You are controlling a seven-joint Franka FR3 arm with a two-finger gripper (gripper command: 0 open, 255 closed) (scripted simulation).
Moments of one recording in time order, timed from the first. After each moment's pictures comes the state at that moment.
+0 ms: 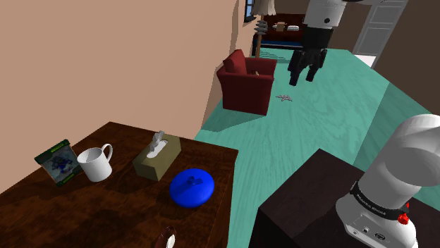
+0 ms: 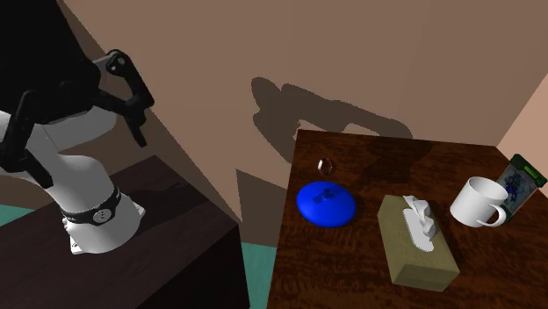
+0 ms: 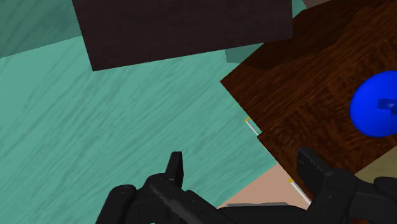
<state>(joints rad) -0.01 -0.75 0.02 -2.41 0.08 1.67 0.11</state>
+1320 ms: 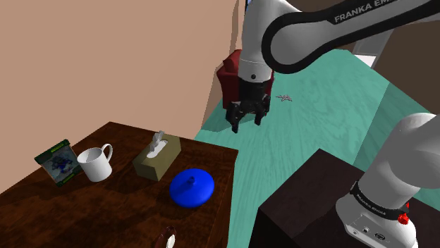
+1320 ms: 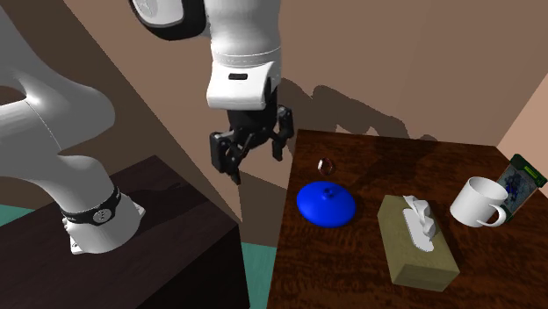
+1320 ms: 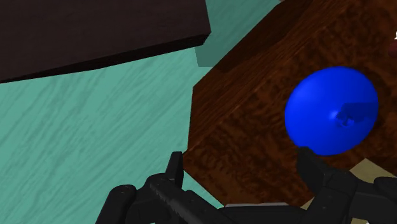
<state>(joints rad) 0.09 -0.40 0.40 -2.42 0.23 2.05 0.52</state>
